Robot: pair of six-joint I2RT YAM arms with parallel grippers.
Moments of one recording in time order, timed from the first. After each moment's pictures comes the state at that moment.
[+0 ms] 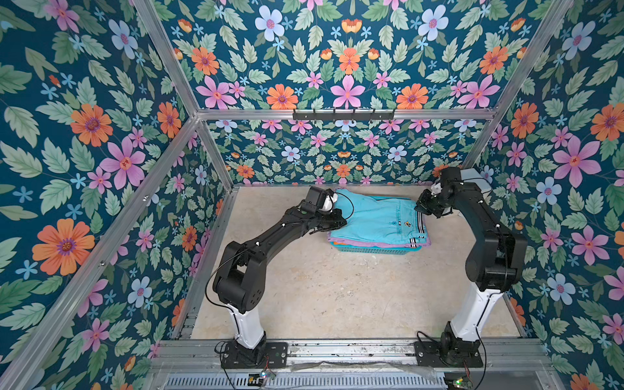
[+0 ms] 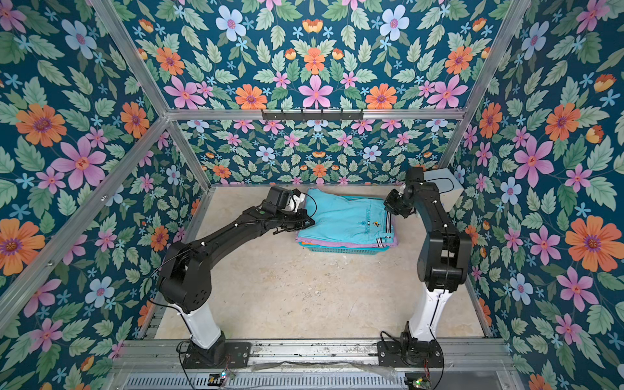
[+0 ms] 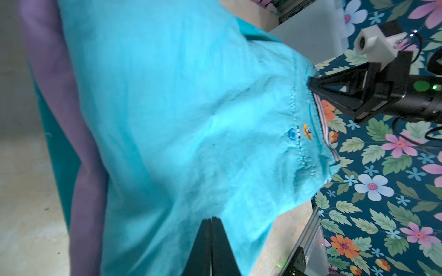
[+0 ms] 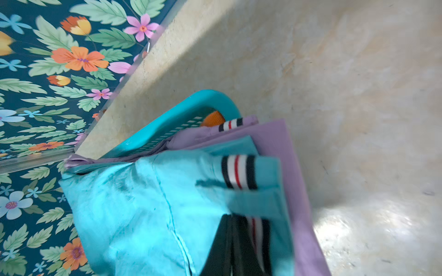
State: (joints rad) left arm -0.54 1.78 1.41 -0.36 0.47 -0.57; right arm -0.04 1.85 1.67 -0.86 -0.38 0.58
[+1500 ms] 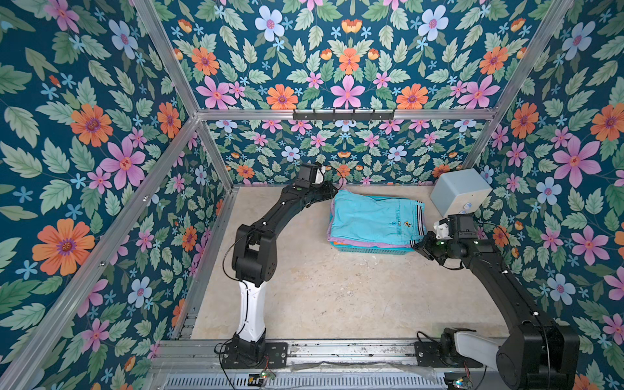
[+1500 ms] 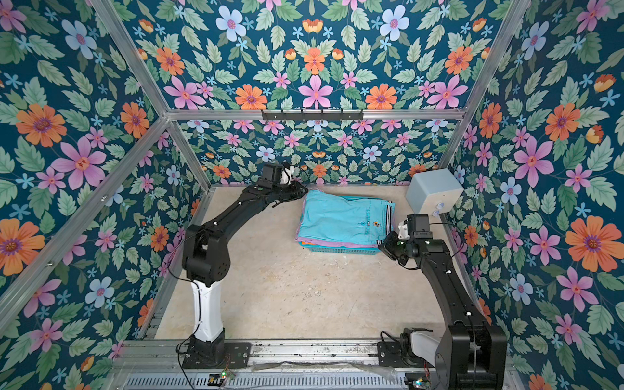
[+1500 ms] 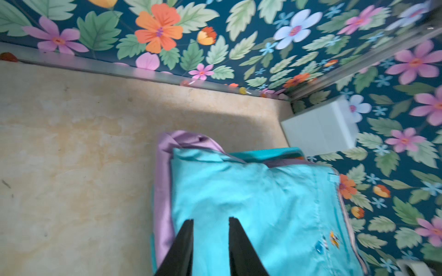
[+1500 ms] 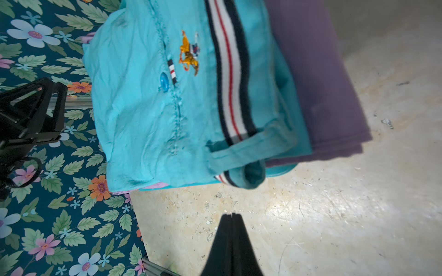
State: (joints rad) left arm -0.41 2.00 1.72 -0.31 0.43 -0.52; right arm 0.05 1.18 0.92 -0.71 -0.48 0.67
